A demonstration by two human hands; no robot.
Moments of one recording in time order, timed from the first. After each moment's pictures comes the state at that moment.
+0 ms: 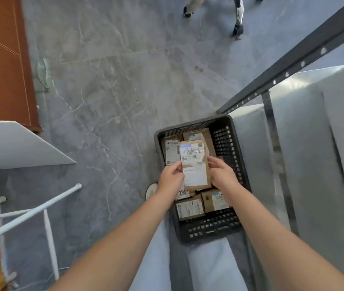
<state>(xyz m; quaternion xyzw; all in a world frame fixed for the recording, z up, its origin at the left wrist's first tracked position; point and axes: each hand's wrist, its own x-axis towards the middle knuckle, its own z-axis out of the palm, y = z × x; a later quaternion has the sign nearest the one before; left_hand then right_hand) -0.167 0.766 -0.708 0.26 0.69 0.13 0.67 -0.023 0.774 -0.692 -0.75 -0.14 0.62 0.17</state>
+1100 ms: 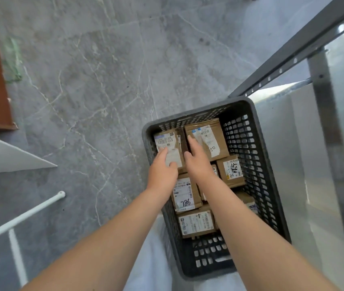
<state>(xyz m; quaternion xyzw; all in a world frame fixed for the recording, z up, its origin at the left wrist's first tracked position) -0.160 0.795 -0.859 0.38 0.75 0.09 0.54 -0.060 0.808 -0.872 -0.72 -0.31 0.61 0.15</state>
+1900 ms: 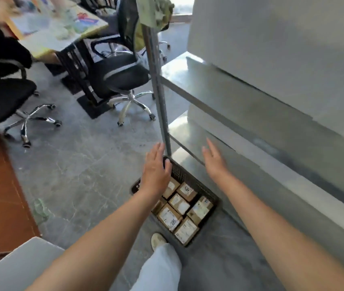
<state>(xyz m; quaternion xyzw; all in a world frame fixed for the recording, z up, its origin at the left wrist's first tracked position) -0.109 0.671 -0.417 0.83 0.45 0.15 0.29 0.049 0.588 -0.408 -0.79 -0.24 0.35 0.45</state>
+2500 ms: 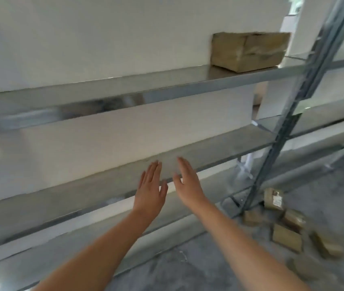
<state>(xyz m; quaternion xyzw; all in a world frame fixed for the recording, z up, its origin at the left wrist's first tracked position) 0.085 0.114 -0.251 0.93 -0.23 0.11 0.28 0.060 -0.026 -0.225 -0.90 0.04 -0.11 0.41</state>
